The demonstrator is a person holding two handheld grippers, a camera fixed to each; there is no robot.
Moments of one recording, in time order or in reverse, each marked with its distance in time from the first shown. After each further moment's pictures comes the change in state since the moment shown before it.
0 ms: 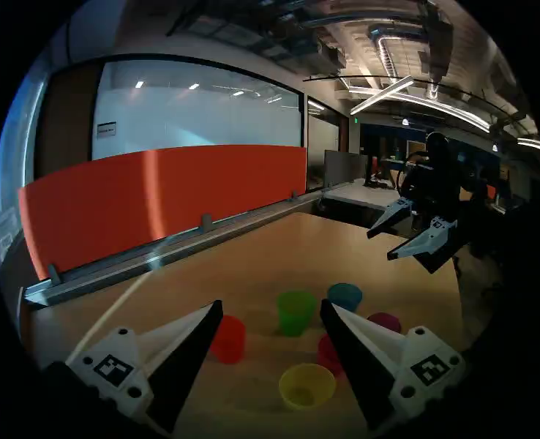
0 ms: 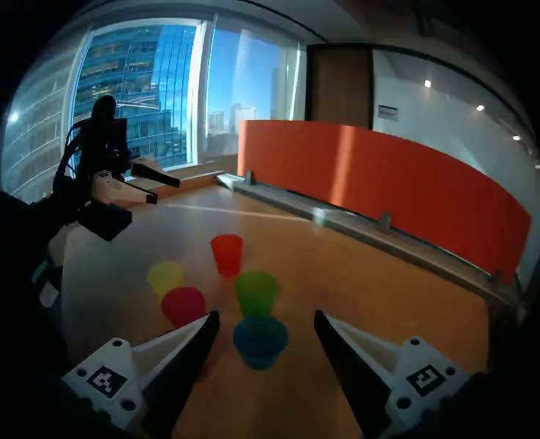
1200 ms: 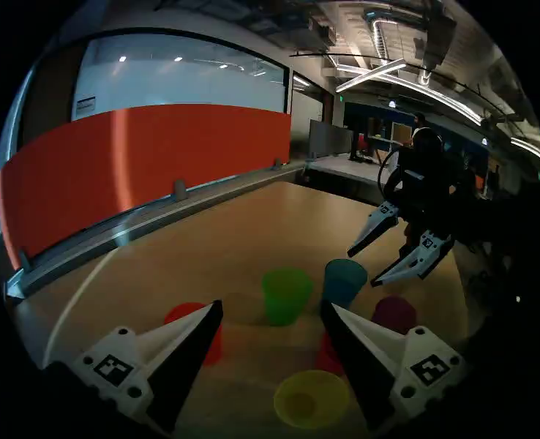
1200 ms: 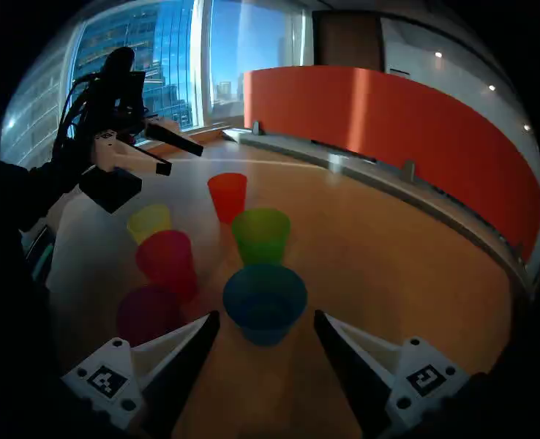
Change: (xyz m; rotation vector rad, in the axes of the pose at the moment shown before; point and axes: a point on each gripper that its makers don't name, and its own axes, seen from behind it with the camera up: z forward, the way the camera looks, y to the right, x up) left arm -0.052 0.015 0.074 -0.102 -0.124 -0.009; right arm -0.087 -0.003 0.061 0.063 -0.167 0.017
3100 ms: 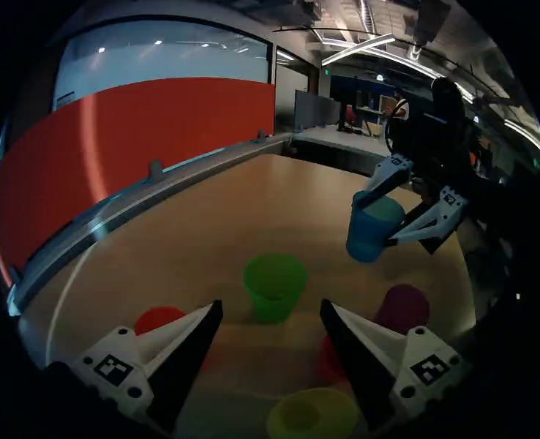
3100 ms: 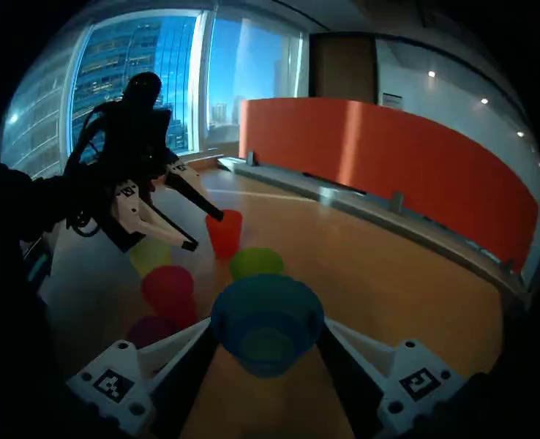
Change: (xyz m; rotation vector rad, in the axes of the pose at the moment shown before) left arm -0.025 0.025 0.043 -0.052 -0.130 0.054; right arm 0.047 0.002 -0.023 -0.052 0.146 -0.012
